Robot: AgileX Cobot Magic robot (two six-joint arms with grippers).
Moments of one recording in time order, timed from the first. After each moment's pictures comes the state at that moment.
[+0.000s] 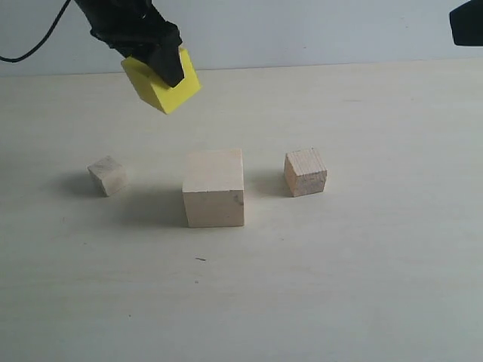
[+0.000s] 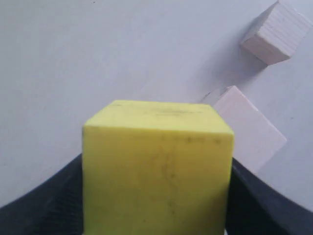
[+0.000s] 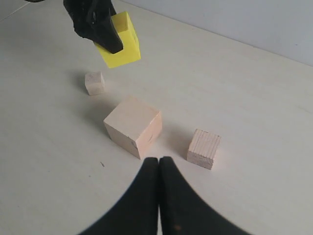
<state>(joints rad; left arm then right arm) -0.42 1.97 -1.85 -0.21 1.22 0.43 0.36 0.87 -1.02 0.37 0.92 -0.34</state>
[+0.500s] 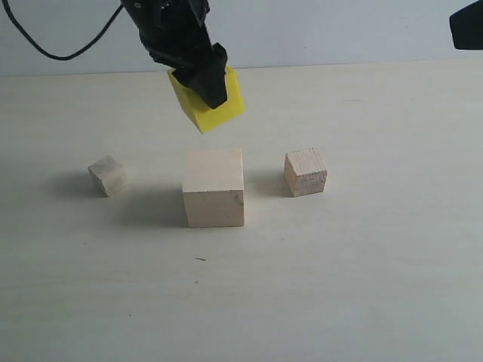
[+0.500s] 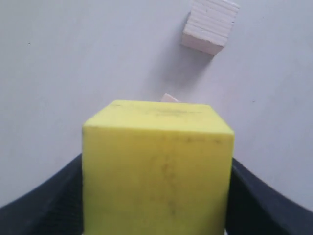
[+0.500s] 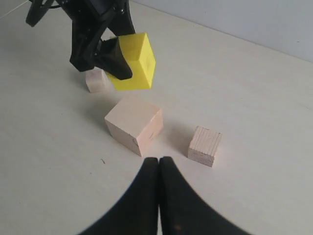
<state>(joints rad) -0.59 1.97 -1.85 -0.16 1.22 0.51 0.36 0.87 -1.02 0.37 0.93 -0.34</state>
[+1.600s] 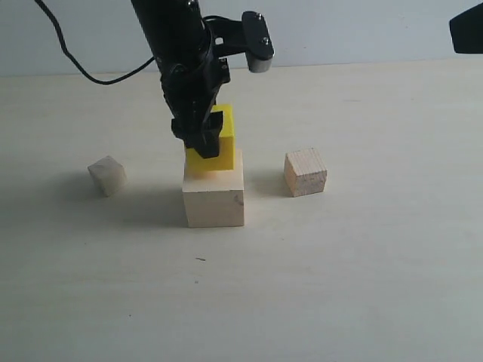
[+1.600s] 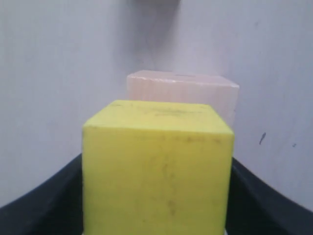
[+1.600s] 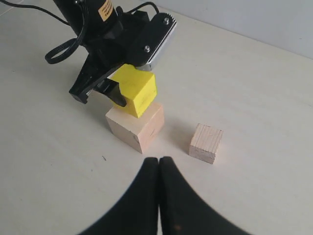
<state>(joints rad) -0.65 2.06 -1.80 -0.08 1.22 0.91 0.36 0.87 -1.02 0.37 0.94 -0.34</state>
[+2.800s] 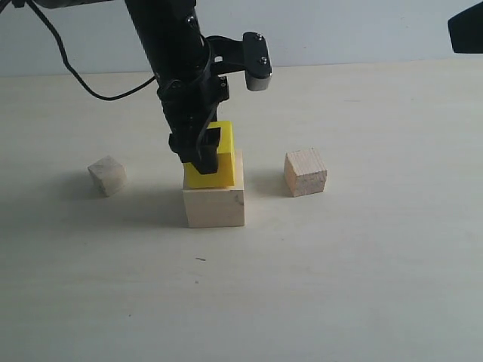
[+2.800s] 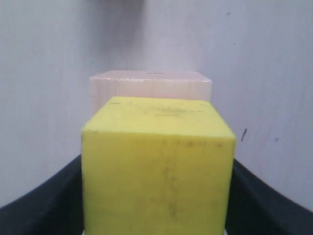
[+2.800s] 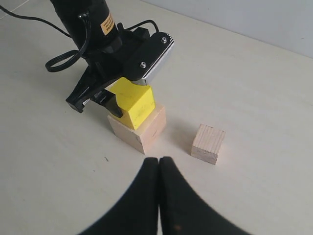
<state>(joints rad) -0.65 2.06 -1.75 -0.13 1.22 0.97 0.36 0.87 -1.02 0.37 0.94 -0.34</state>
